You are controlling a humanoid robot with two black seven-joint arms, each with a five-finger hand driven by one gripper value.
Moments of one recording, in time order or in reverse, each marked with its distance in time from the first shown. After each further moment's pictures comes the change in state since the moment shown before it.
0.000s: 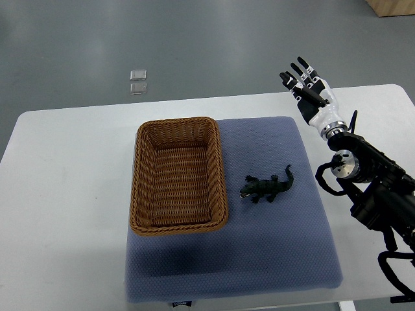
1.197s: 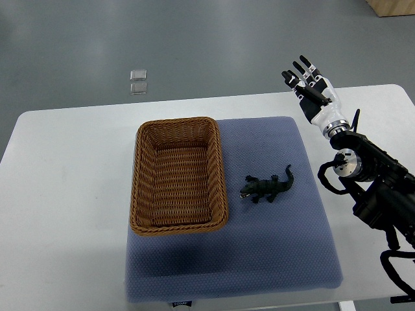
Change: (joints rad) left arm 0.011 0.000 0.009 0.061 0.002 0.003 0.000; right arm 0.002 -0.021 0.000 0.015 0.000 -0.001 -0.003
